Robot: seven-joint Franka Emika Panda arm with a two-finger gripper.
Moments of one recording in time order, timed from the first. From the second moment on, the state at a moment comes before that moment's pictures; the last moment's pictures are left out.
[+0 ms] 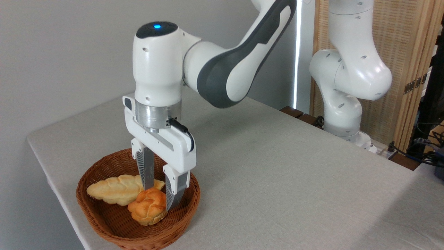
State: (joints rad) arm -0.09 0.11 0.04 -1.98 -0.12 2.30 0.70
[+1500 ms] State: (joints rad) arm -0.08 0.14 0.04 -2.00 -0.12 2.39 0.70
